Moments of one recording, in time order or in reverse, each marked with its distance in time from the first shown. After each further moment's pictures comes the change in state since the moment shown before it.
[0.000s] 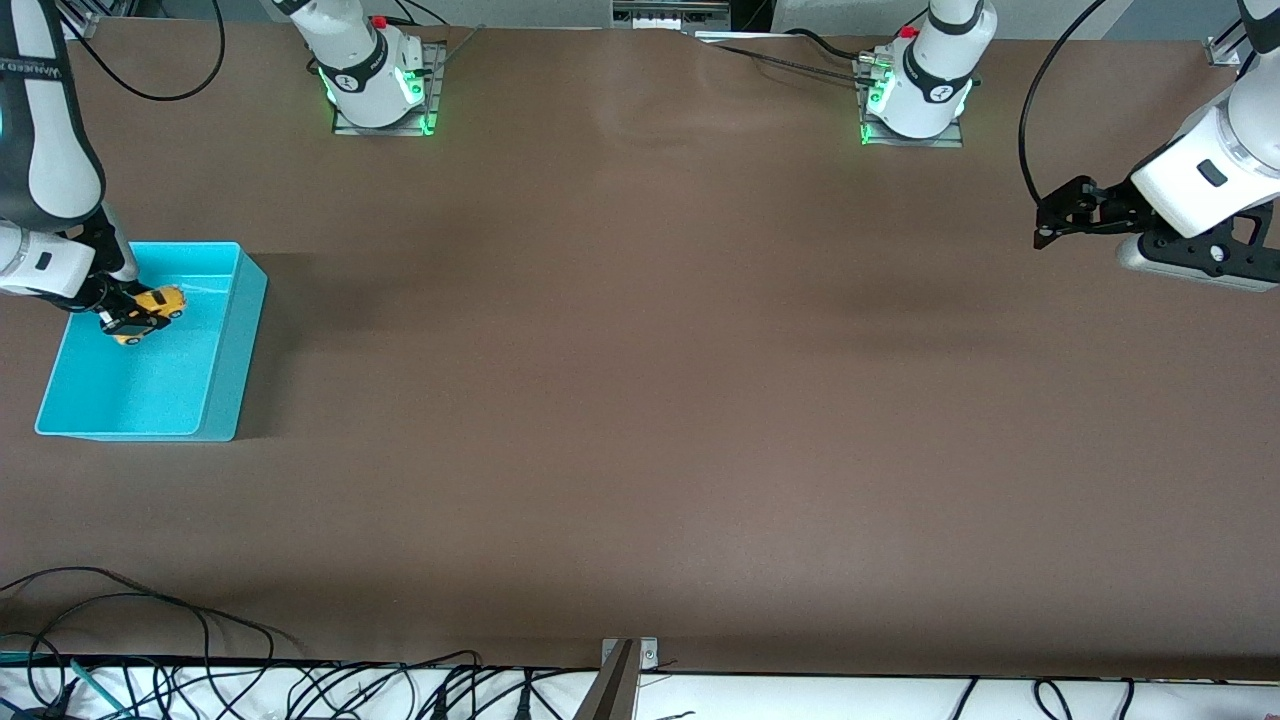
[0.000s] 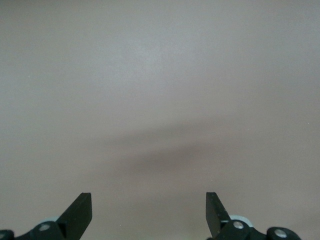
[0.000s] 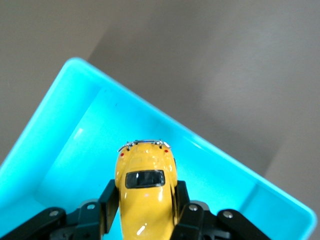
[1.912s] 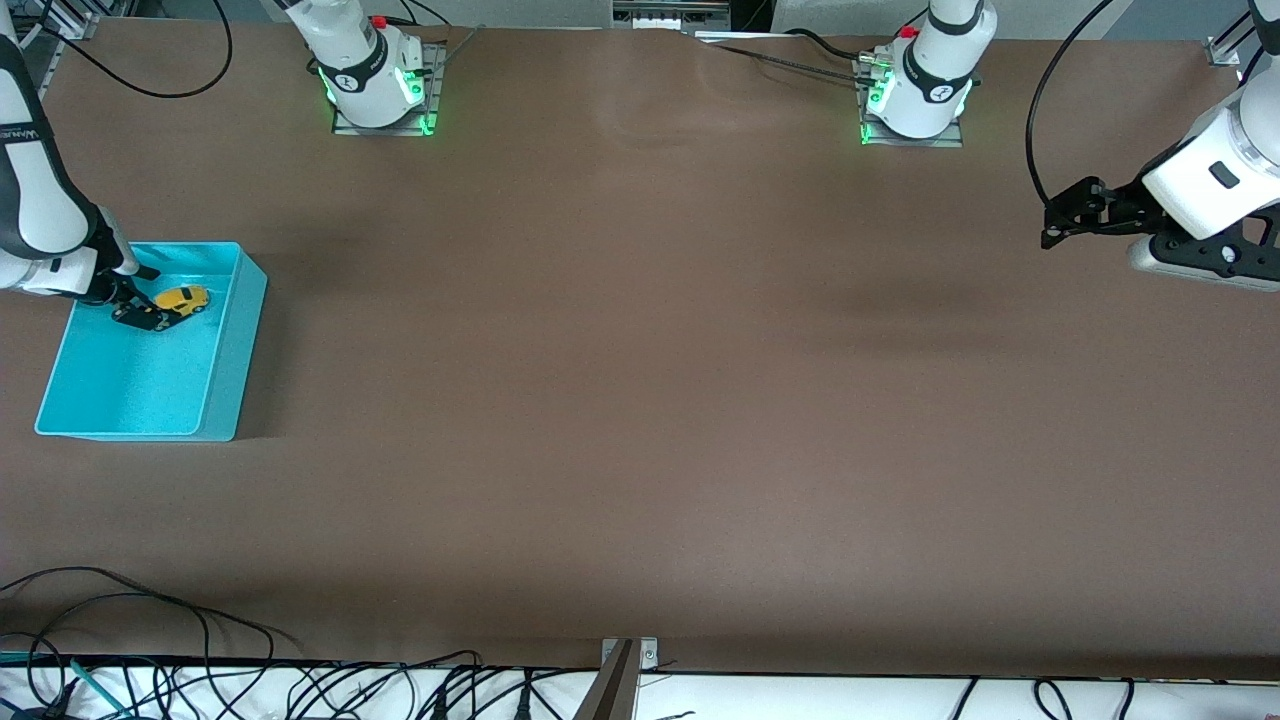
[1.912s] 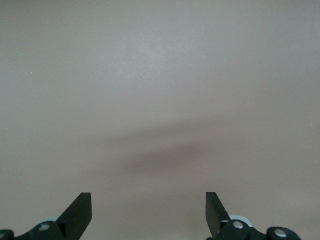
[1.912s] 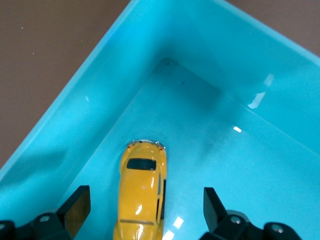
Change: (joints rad) left arm 0.014 0.000 0.000 0.000 0.000 -0.005 0.000; right arm -0.202 0.180 0.036 0.022 -0.014 0.033 -0.149
